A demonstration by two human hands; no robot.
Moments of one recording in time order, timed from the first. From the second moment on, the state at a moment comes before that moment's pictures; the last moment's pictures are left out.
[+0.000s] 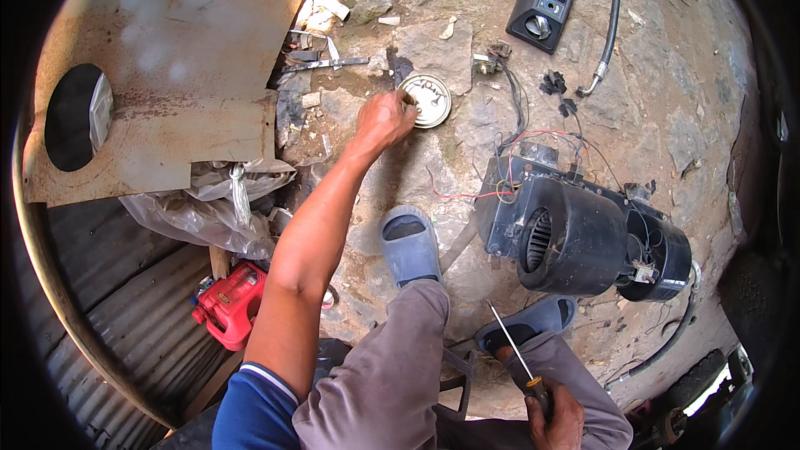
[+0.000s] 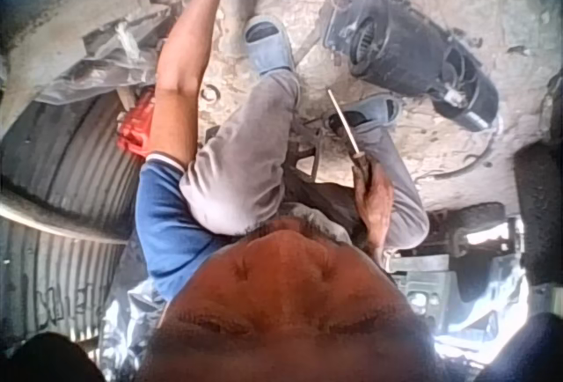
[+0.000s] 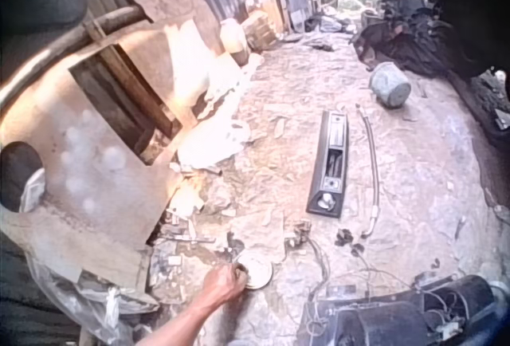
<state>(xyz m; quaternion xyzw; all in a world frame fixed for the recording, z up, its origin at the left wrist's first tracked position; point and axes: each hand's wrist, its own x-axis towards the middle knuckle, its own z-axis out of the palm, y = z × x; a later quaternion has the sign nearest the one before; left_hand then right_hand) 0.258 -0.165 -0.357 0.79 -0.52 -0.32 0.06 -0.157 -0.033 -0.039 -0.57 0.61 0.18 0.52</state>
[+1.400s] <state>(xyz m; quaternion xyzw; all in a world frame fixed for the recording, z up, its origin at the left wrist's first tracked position) 0.255 -0.070 -0.157 0.75 -0.34 -0.48 0.31 -0.185 0.002 -0.012 -0.73 0.52 0.09 0.44</state>
